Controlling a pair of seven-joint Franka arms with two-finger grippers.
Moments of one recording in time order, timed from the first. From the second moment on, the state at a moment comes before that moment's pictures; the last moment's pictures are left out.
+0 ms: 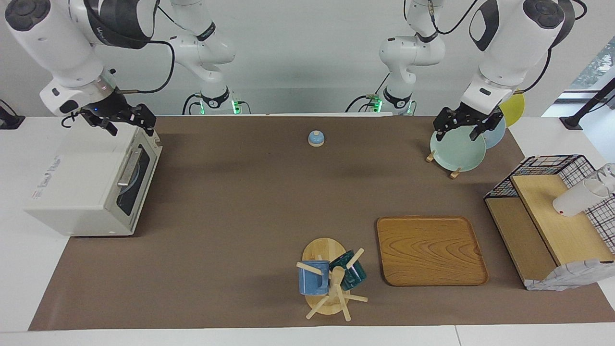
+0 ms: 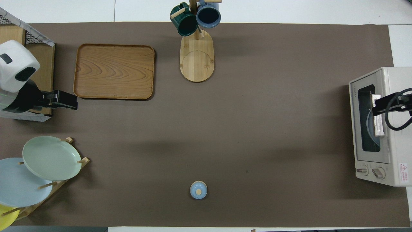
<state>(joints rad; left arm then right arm) -0.11 -0.05 -0.05 -1.71 -0.02 1.64 -0.08 -0.01 0.00 -0.12 -1.64 -0.03 1.50 -0.08</state>
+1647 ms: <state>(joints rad) -0.11 -0.05 -0.05 -1.71 -0.02 1.64 -0.08 -0.02 0.00 -0.10 -1.59 -0.01 1.53 -0.01</state>
